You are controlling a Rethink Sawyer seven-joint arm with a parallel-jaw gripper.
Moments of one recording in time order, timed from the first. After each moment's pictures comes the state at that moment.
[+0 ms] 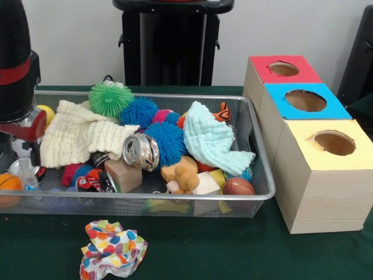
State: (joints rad) arm -0.67 -0.36 0.17 1.10 -0.42 0.96 1.67
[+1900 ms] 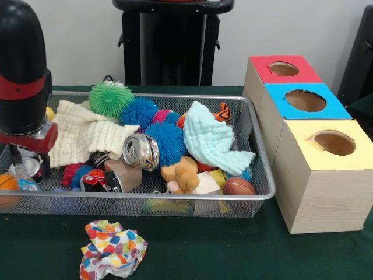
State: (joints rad) arm -0.68 -0.34 0.18 1.15 -0.45 0.83 1.67
